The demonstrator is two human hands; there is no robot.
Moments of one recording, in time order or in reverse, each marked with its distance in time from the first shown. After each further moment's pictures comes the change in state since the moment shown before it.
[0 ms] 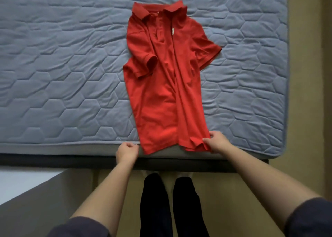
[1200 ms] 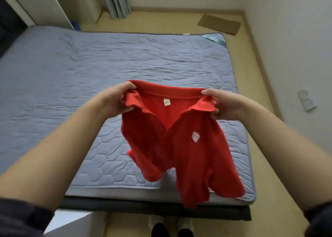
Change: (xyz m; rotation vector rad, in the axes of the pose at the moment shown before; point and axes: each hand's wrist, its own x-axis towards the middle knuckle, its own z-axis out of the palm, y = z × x) left_hand -0.255 0.251 -0.383 -0.623 -0.343 0.473; right_hand -0.325 -0.273 -0.279 0.583 -0.149 -0.357
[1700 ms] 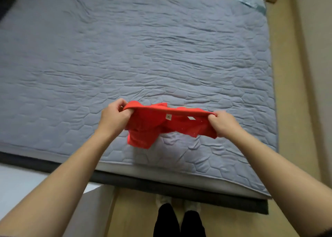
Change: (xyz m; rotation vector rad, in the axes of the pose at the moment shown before) left_hand 0.043 -0.167 -0.068 0.499 0.361 0.319; right_hand 0.110 0.140 0.080 -0.821 0.280 -0.089
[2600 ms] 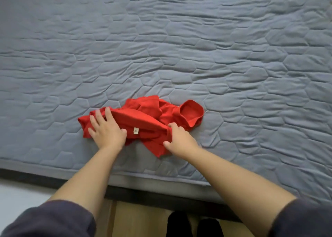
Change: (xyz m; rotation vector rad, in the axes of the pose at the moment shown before) left_hand 0.105 -0.212 0.176 0.816 0.115 -0.223; right_hand 0.130 0.035 0.253 -0.040 -0.348 -0.130
